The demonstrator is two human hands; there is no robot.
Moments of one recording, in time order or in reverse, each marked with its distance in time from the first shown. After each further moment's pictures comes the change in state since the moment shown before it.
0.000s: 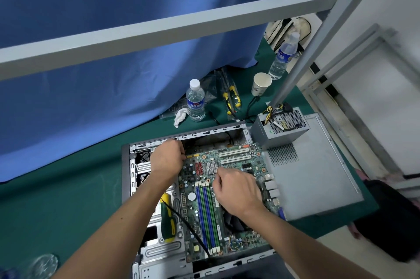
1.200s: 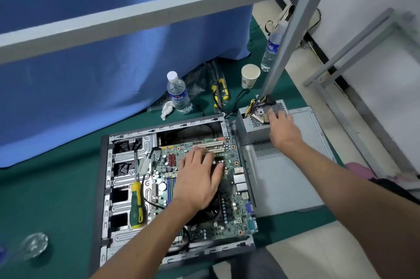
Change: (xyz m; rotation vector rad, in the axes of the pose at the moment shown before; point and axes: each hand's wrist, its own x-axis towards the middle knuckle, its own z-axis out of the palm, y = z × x) left_hand -0.092 0.113 0.062 0.049 0.080 0.297; right_hand 0.078 0.209 -0.067 -0.230 -0.054 0.331
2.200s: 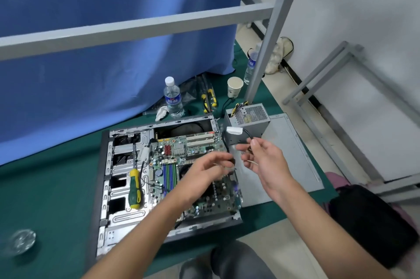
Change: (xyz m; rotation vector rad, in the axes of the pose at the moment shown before) left_hand -0.061 0.035 -0.043 -1.212 -0.300 0.042; right_hand -0.196 -0.038 -0.059 1.673 -0.086 0.189
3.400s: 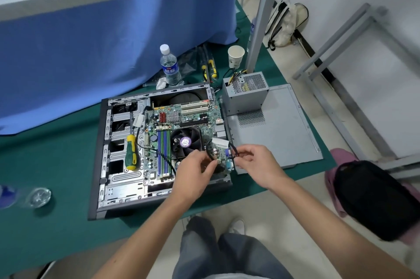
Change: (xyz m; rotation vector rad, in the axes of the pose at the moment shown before) left_hand -0.044 -0.048 0.060 0.732 0.421 -0.055; right_hand -0.025 0.070 -0.055 -0.723 -0.237 -0.051
